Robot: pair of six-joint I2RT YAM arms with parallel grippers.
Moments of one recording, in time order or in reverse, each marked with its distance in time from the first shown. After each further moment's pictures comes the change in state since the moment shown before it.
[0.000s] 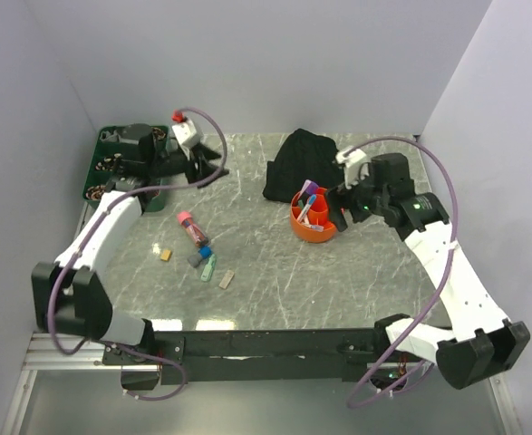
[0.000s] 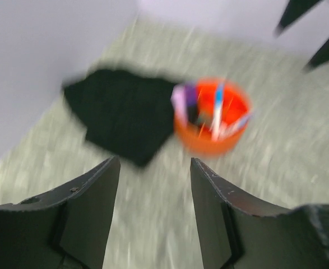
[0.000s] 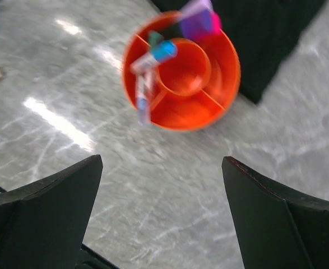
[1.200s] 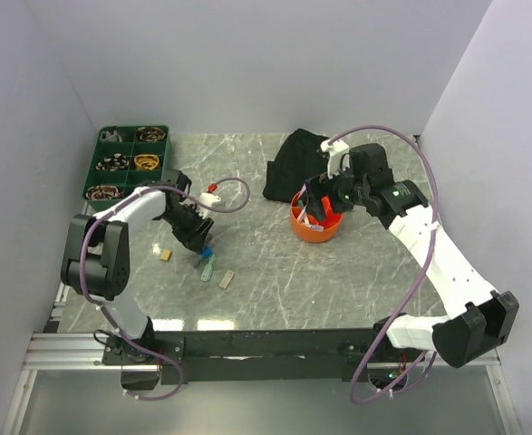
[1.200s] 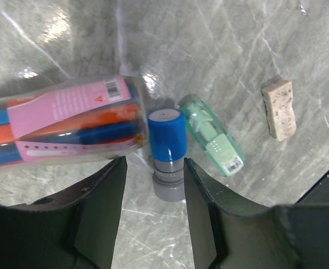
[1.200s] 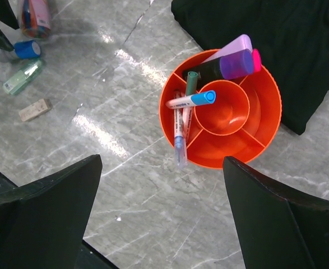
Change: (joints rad) left arm -0.048 0.261 -0.075 -0.925 -0.571 0.474; right arm 0.129 0.135 0.072 0.093 -0.020 0.170
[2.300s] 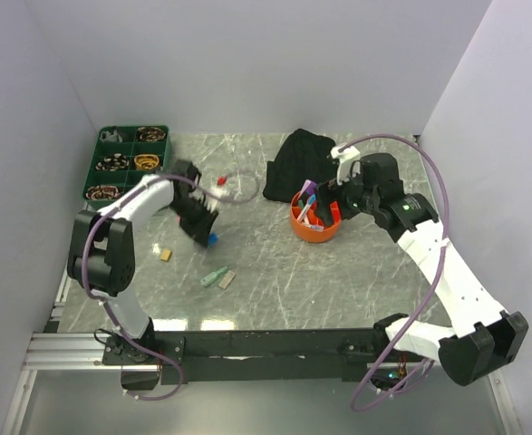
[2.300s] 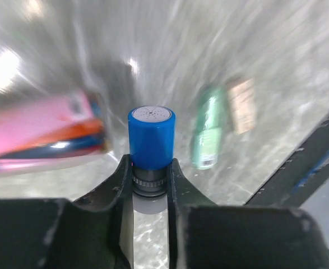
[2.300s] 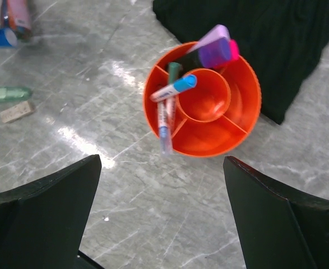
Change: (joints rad) left arm -0.062 0.037 0.082 -0.137 0.006 -0.047; right arm -0.013 -0.093 -0.083 0.031 0.040 -0.024
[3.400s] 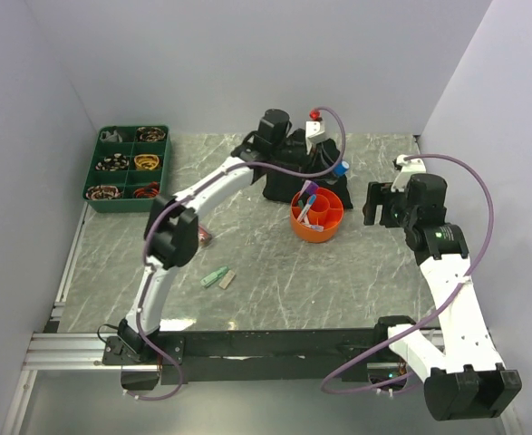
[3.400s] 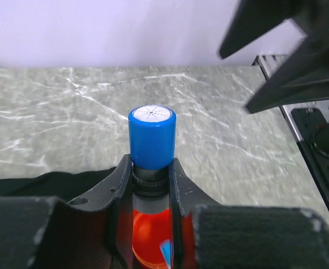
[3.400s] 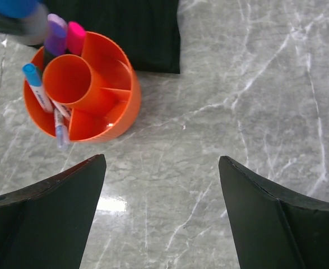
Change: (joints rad) left arm -0.392 0.458 0.855 0.864 0.547 -0.410; right arm -0.347 -0.238 -0.198 0.040 0.131 0.129
